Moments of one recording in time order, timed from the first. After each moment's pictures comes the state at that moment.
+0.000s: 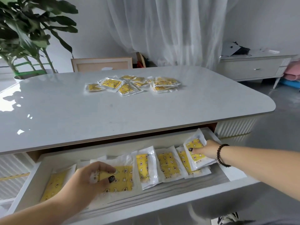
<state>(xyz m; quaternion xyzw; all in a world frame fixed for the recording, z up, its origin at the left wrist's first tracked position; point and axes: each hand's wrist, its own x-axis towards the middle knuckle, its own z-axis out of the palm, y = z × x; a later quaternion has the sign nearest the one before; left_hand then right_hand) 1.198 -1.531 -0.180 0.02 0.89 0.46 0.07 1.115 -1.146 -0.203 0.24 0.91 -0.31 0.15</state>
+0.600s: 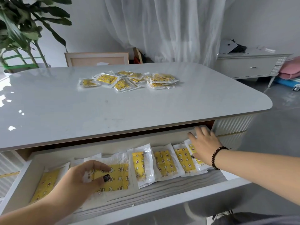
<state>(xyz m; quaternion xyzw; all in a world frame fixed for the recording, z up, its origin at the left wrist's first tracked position) 1.198 -1.528 -0.179 0.01 0.87 0.48 0.07 1.127 -1.163 -0.199 -0.04 0.98 0.20 0.01</state>
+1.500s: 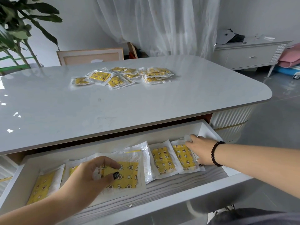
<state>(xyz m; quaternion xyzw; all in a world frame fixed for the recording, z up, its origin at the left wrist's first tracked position) 1.194 -1.498 -0.168 0.06 0.91 0.41 0.08 1.129 -1.154 -0.206 -0.14 0.96 0.18 0.17</state>
